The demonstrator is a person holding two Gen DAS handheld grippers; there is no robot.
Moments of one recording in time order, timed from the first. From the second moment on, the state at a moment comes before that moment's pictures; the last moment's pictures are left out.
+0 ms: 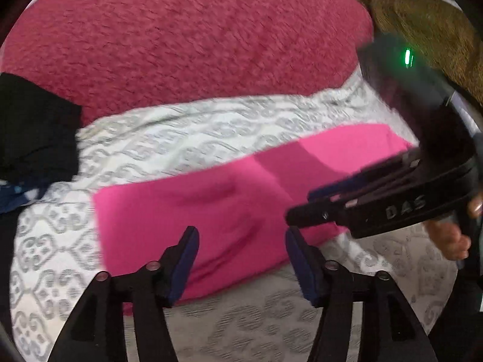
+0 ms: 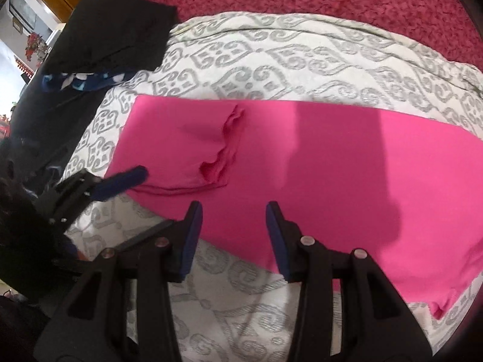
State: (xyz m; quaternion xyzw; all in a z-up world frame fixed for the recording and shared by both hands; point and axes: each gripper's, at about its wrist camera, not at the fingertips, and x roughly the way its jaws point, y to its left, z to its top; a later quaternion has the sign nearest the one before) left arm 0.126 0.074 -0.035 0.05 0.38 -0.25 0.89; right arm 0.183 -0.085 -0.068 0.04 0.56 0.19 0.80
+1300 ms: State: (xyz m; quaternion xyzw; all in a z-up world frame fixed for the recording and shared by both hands) left arm 0.154 0.130 -0.073 0.06 0.47 -0.15 0.87; right arm 0.230 -0.021 -0.035 0.13 0.51 0.28 0.80
